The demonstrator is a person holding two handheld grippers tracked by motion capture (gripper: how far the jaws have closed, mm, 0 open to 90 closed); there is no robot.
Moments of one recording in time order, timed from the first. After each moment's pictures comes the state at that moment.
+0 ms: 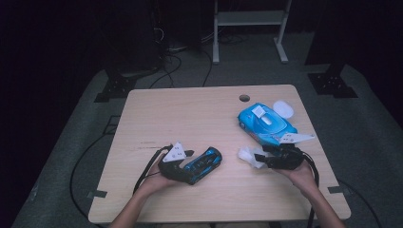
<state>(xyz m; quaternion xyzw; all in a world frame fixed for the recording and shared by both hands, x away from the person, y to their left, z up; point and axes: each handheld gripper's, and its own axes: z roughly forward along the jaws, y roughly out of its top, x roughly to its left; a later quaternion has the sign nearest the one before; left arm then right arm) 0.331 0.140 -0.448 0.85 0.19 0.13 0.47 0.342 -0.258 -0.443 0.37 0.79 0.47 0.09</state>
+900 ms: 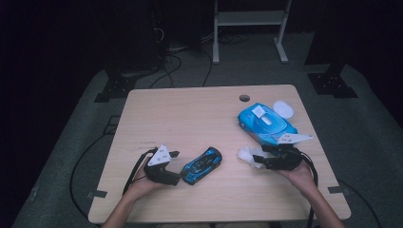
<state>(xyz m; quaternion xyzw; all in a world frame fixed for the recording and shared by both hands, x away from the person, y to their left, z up) 0.320 0.180 -0.448 0.85 0.22 0.15 0.46 0.341 -0.253 -0.443 0.37 0.79 0.47 0.10</state>
